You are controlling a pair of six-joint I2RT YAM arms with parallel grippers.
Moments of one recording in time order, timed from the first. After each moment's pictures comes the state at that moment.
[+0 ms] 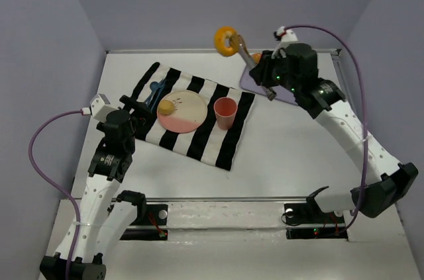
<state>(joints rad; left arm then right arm) -0.21 0.67 0.70 -0.39 -0.43 -0.82 0.45 1.33 1.47 -0.46 0.00 0.32</state>
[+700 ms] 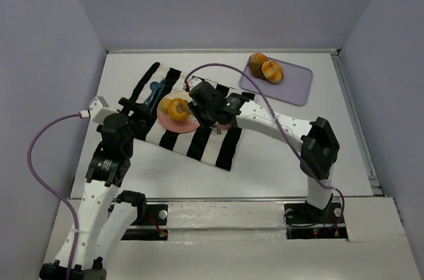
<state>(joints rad) -0.21 0.62 0.70 -0.42 -0.39 -0.86 0.95 1.90 1.68 -0.63 0.24 0.18</state>
